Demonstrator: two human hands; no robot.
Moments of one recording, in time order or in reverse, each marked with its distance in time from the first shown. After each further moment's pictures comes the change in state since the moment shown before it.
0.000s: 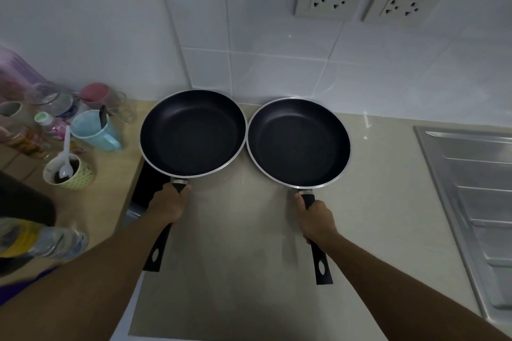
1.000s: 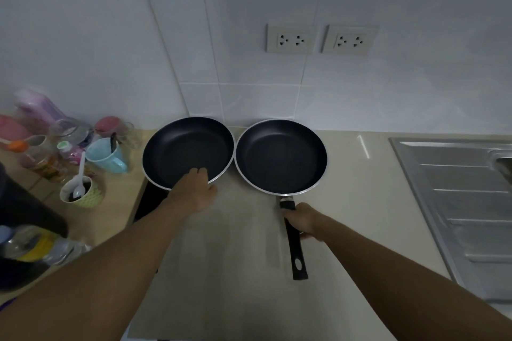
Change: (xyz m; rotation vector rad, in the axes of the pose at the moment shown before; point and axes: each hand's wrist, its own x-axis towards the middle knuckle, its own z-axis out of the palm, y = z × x) left_hand -0.096 0.097 -0.034 0.277 0.107 0.460; right_hand -0.019 -0.012 -0.053 0.080 -0.428 -0.015
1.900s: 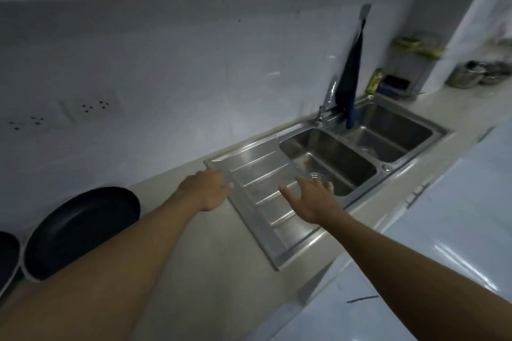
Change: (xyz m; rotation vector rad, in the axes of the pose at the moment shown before) left_hand -0.085 0.469 0.080 0.354 -0.071 0.751; right_hand -0.214 0.283 -0.309 -0.351 0.929 -0.090
